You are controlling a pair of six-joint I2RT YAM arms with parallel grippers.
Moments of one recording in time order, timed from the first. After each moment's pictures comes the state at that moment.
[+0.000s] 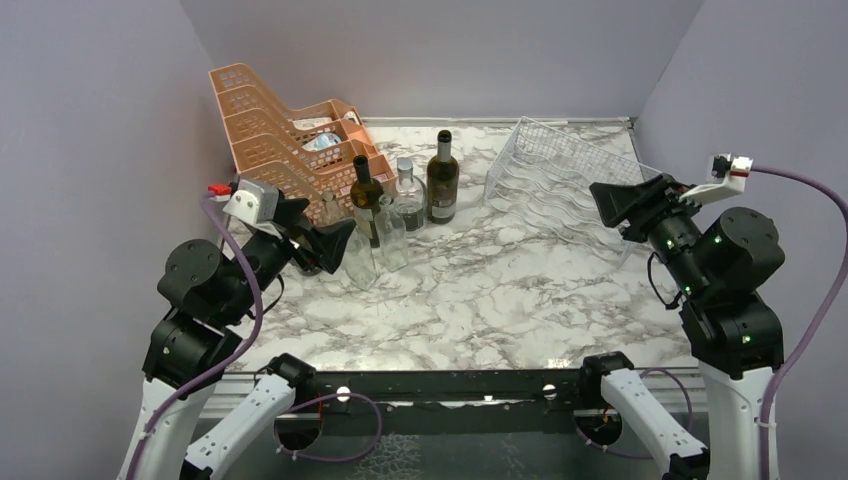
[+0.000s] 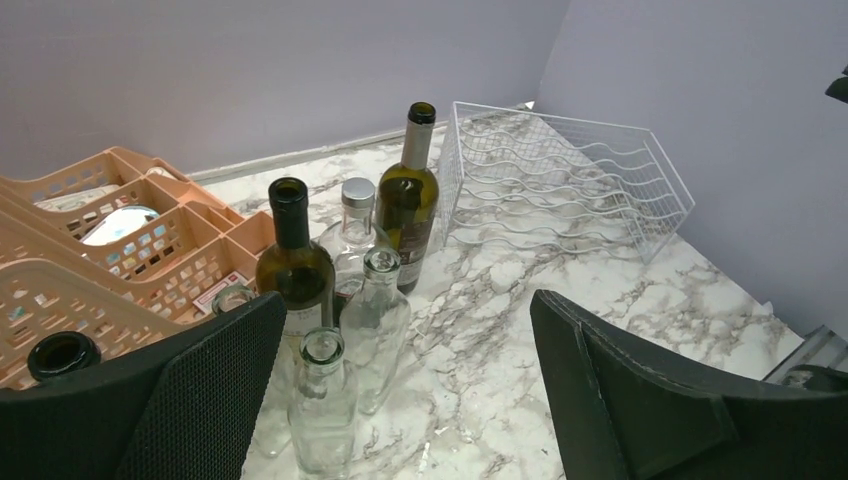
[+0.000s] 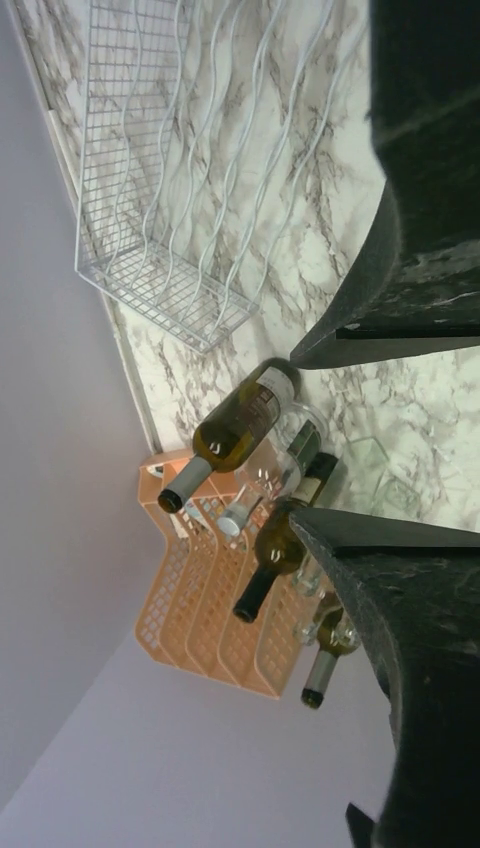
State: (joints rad) left arm -0.46 0.59 1.18 -0.55 0.09 -0.18; right arm 0.16 0.70 1.33 -0.68 -0.08 0.56
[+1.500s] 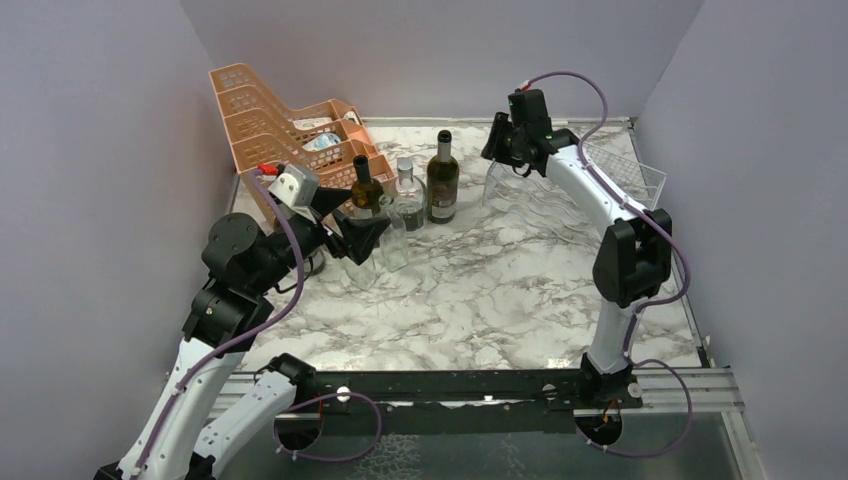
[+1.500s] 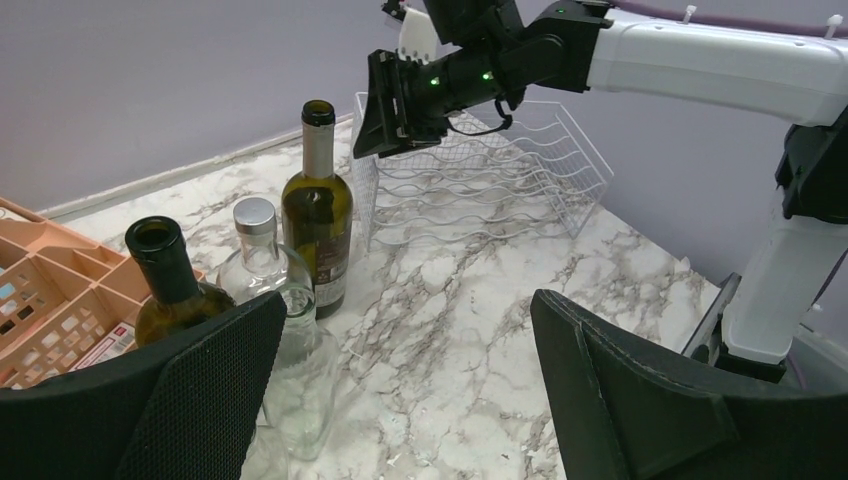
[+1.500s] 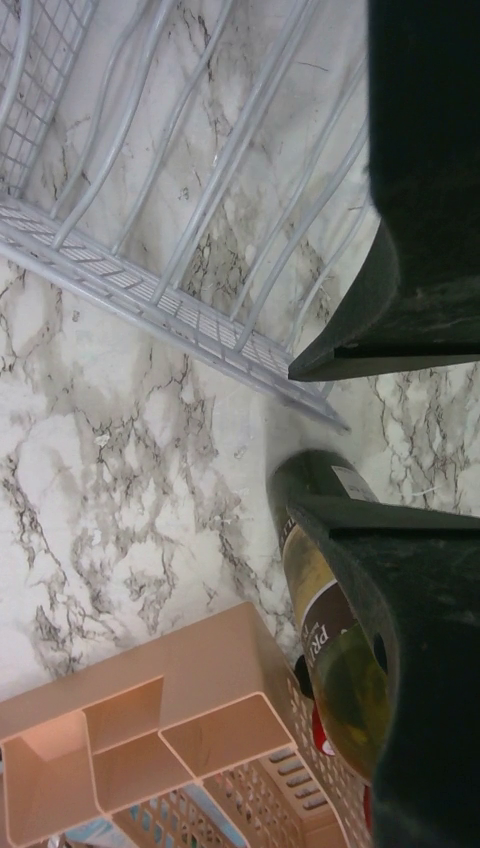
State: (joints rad) left arm -0.46 0.69 1.04 -0.30 0.33 -0.21; right arm 0.34 1.90 1.71 -0.49 0.05 0.48
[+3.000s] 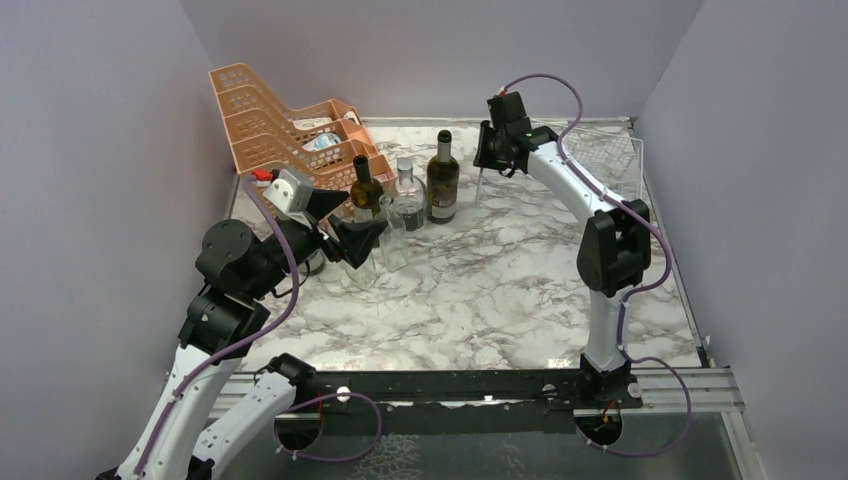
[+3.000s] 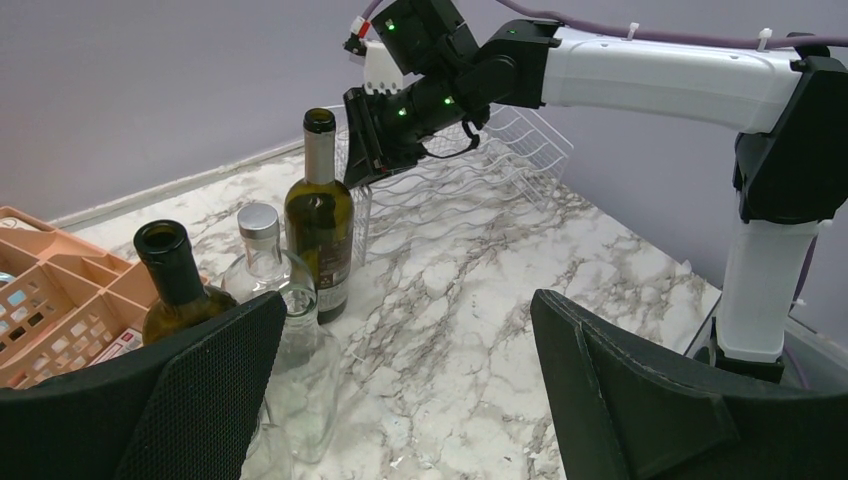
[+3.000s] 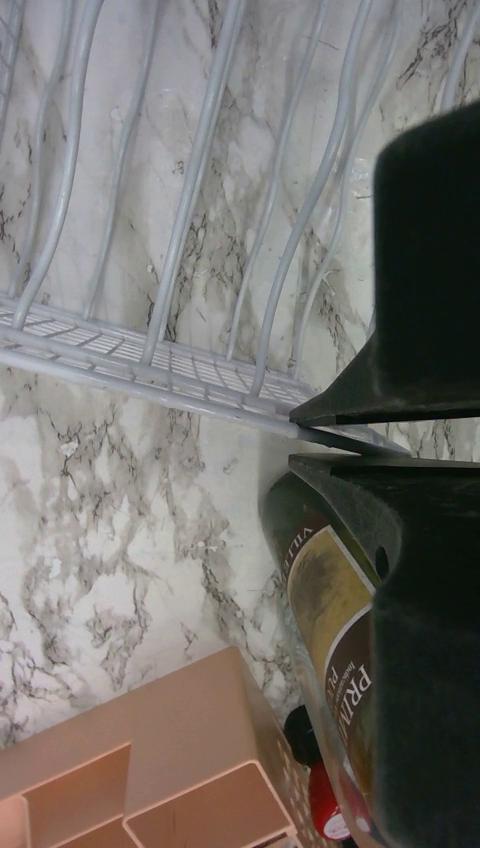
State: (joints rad) left arm -0.46 0.66 1.04 -0.30 0.32 -0.21; right arm 0.41 2.03 1.84 -0.58 0.08 0.44
